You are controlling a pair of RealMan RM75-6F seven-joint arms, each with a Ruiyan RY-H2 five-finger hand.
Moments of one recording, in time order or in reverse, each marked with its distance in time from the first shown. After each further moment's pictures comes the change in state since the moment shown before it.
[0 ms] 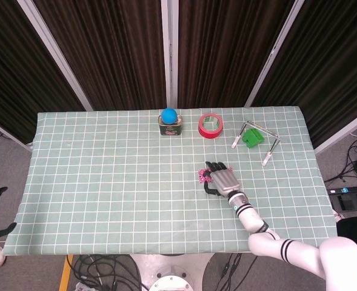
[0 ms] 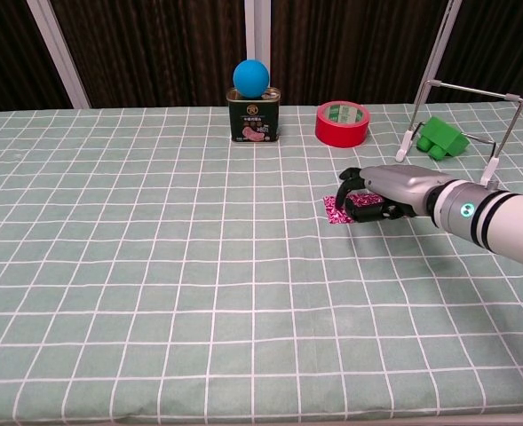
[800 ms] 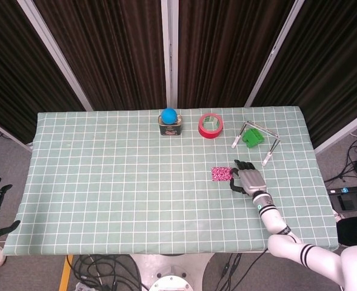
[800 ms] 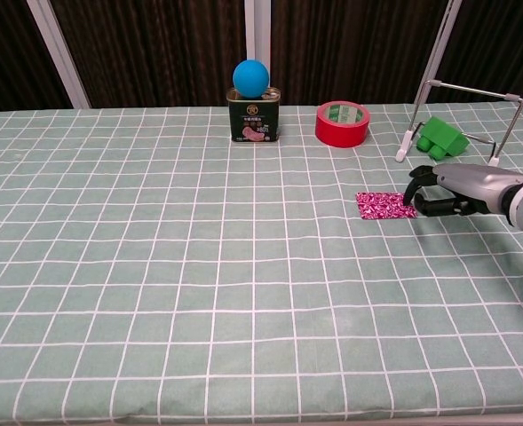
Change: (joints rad) left arm -0.017 -0.002 -0.004 -0.011 0.004 -0.012 0.017; right arm -0.101 0.092 -0.006 0.023 0.036 -0.003 0.048
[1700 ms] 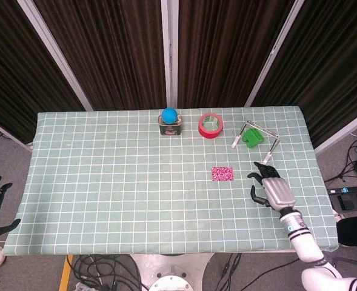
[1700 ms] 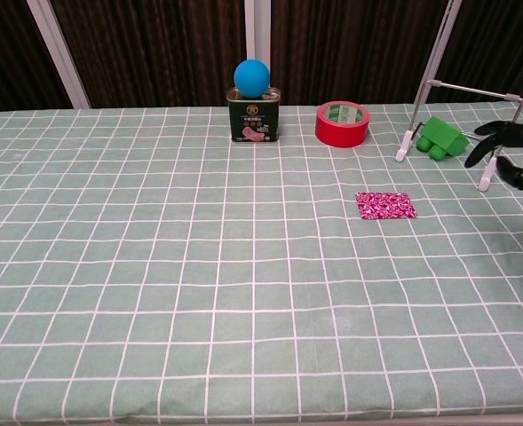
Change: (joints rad) left arm -0.004 0.000 -0.005 -0.011 0.000 0.006 0.017; right arm -0.222 0.314 -0.015 -0.452 -0.213 0.238 0.078
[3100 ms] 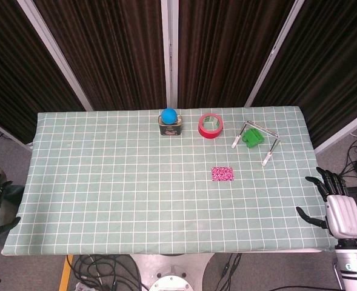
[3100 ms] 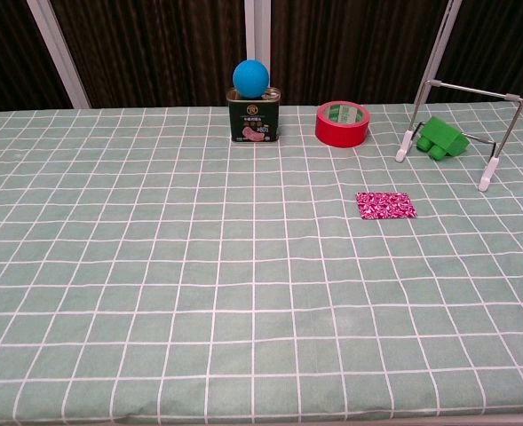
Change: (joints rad) left arm -0.002 -0.001 -0.005 -0.013 0.014 0.023 0.032; right arm -0.330 0.264 -0.072 -0.160 -0.271 0.497 0.228
